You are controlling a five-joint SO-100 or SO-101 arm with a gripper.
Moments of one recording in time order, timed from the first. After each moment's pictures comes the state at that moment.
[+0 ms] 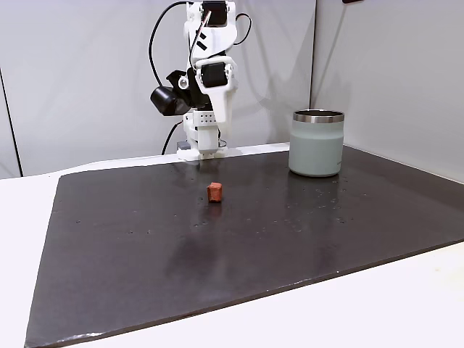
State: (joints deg) arm 11.1 99.6 89.6 78.5 22.9
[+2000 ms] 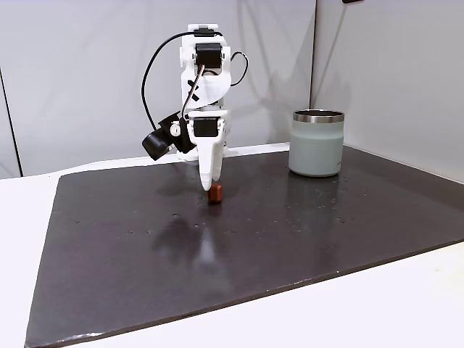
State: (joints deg) arm 14.9 78.5 86.7 71.6 18.3
